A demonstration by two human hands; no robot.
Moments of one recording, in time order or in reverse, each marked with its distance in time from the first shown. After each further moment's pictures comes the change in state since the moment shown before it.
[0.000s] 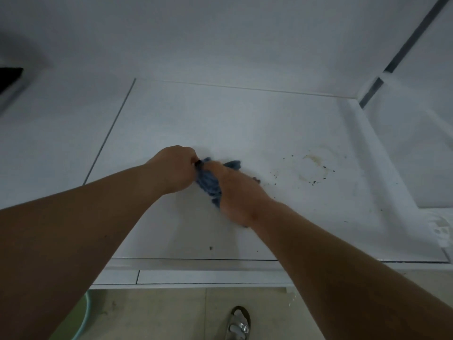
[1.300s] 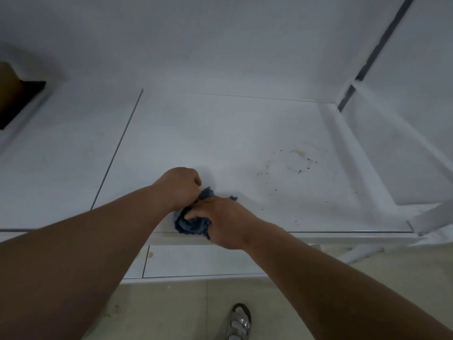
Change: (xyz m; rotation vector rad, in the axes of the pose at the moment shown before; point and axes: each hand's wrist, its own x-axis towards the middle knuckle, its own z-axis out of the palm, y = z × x) left_hand -0.071 0.006 0.012 -0.098 -0.090 -0.005; right_hand -0.070 -0.043 0.031 -0.020 -0.150 -0.155
